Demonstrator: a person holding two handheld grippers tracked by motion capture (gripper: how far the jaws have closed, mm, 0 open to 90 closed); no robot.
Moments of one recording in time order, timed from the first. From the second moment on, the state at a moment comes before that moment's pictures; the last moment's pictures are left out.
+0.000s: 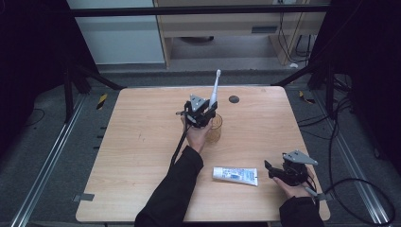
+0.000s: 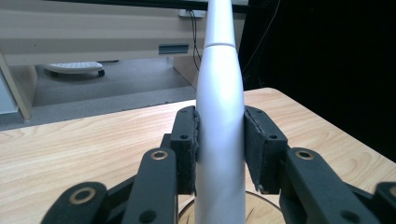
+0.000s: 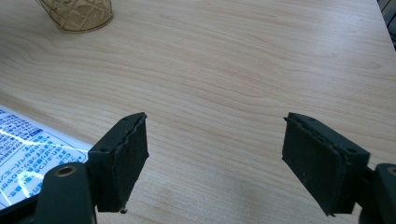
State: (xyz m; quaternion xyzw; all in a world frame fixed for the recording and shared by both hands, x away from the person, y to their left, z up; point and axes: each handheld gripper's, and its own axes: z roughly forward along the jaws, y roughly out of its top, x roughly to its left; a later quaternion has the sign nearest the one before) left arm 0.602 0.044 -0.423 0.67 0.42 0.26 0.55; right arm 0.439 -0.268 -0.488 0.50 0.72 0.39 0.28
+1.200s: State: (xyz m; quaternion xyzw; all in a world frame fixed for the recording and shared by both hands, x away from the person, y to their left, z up) left arm 0.579 0.059 -0.435 0.68 0.41 0.26 0.55; right arm 0.439 -0.268 -0.488 0.50 0.72 0.38 0.29
